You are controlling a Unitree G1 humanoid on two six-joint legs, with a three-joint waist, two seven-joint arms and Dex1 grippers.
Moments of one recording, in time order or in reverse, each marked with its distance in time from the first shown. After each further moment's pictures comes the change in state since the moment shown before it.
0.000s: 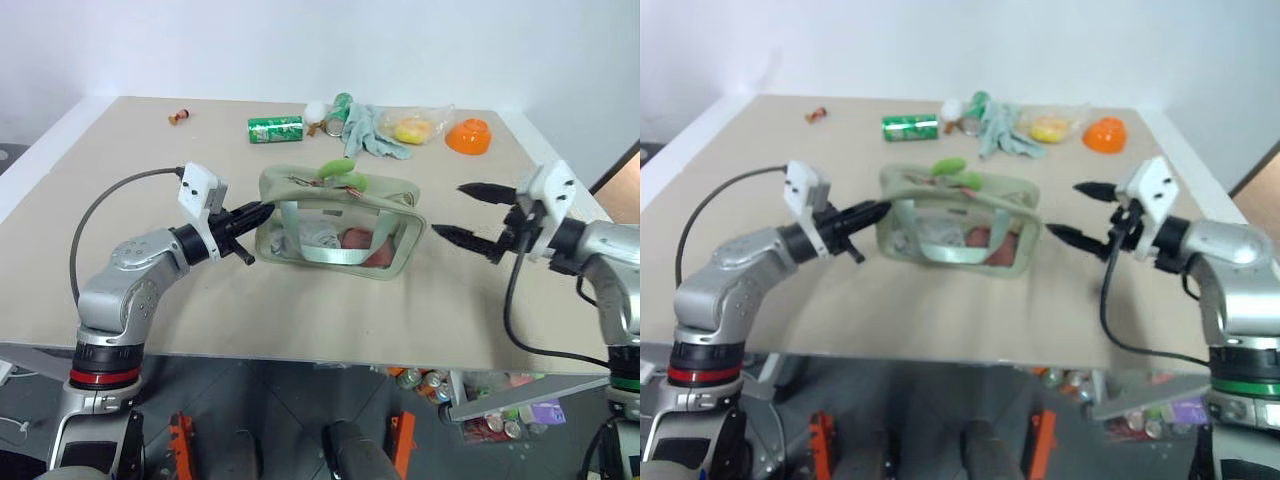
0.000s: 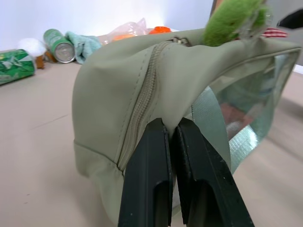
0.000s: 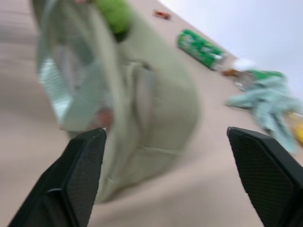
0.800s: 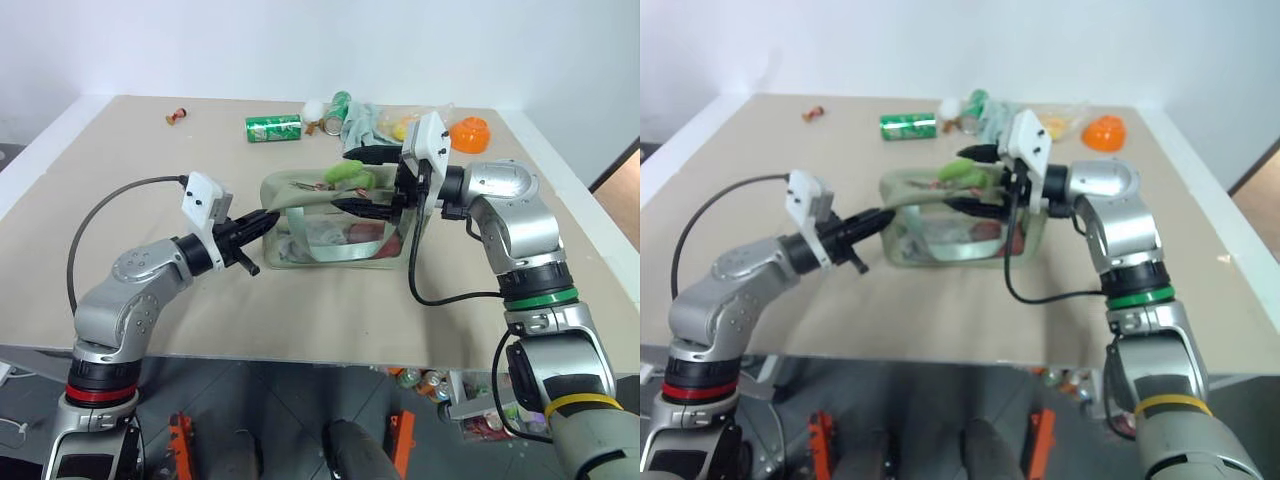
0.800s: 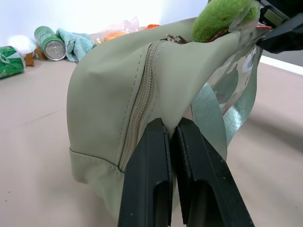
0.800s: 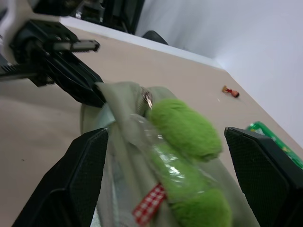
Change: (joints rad) left arm 0.058 0.007 -0.021 -0.107 -0.024 0.017 0.069; right arm -0.461 0.315 0.334 0.320 -0.103 -0.182 0.136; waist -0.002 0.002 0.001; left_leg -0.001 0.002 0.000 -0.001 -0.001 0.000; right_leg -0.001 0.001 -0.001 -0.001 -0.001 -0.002
